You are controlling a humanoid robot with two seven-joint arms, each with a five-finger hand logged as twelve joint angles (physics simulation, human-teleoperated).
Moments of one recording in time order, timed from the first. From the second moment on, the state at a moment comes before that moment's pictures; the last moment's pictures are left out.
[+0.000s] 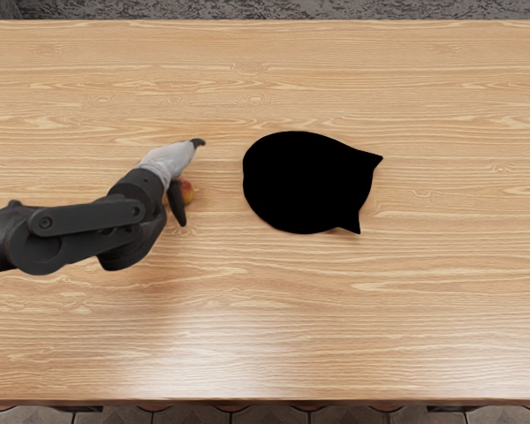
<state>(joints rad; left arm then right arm) -1.20 0.33 0.13 -1.25 1.08 0.40 0.61 -0.04 0.00 0.10 0.23 -0.19 0.11 -0.10</state>
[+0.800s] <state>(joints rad) -1.17 0.32 0.14 -1.24 1.06 0.43 0.61 -0.04 0.00 0.10 0.23 -0.19 0.11 -0.10</state>
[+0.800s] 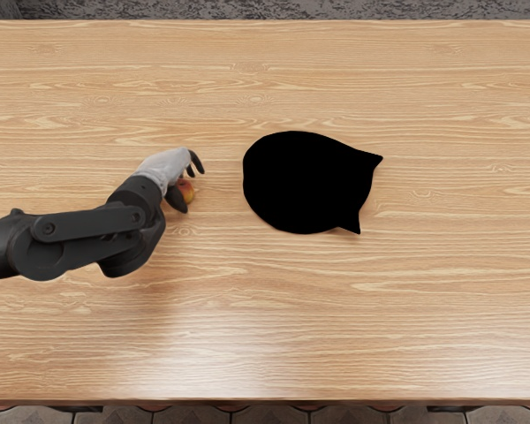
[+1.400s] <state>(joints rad) -1.17 0.32 0.13 -1.24 1.05 0.39 0.61 -0.04 0.00 0.10 0.23 -0.19 0.11 -0.10</state>
